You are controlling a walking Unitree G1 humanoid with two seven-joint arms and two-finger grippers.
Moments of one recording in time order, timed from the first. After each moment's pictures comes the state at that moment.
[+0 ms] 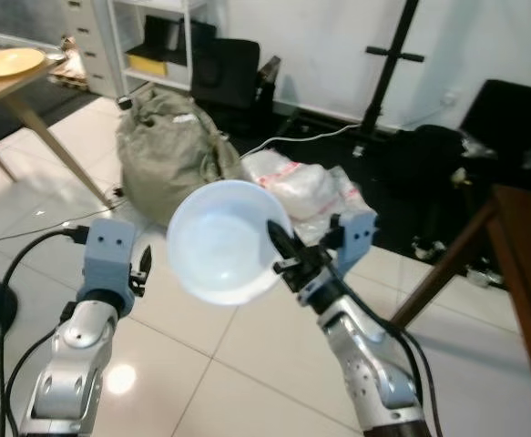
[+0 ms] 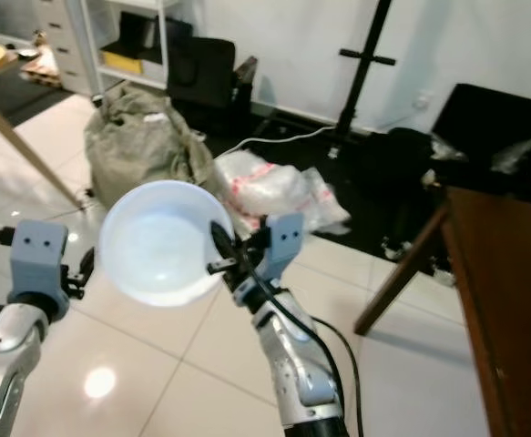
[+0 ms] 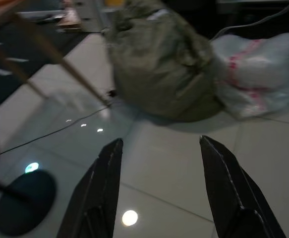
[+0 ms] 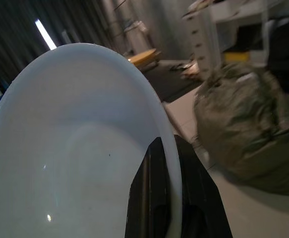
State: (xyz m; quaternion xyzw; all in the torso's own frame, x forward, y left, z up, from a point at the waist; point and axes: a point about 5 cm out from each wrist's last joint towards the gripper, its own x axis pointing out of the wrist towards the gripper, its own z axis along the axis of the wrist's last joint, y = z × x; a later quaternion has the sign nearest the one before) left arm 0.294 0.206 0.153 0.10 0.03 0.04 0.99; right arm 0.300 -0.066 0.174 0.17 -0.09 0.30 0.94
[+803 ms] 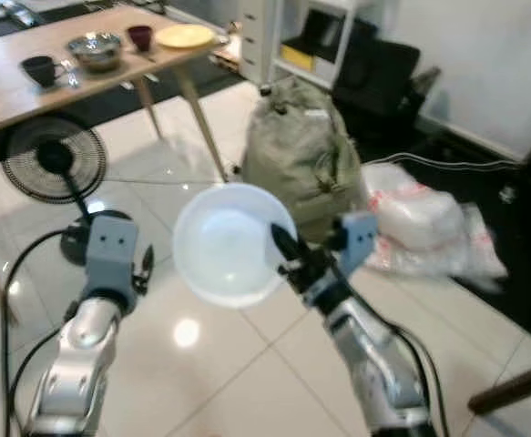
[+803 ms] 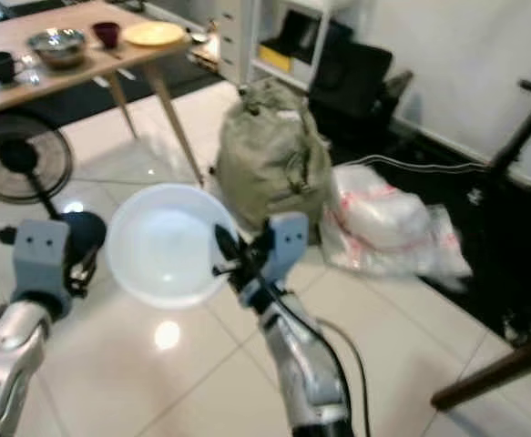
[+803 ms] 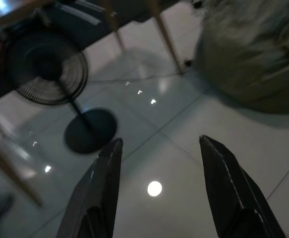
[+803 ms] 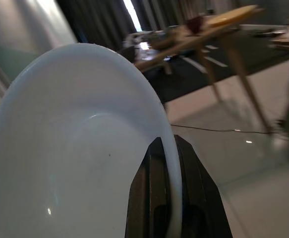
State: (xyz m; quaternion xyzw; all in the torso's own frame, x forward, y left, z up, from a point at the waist) left arm 0.296 0.205 0.155 0.10 0.03 0.05 0.99; right arm 0.301 -0.069 0.175 0.17 -0.10 0.29 0.94
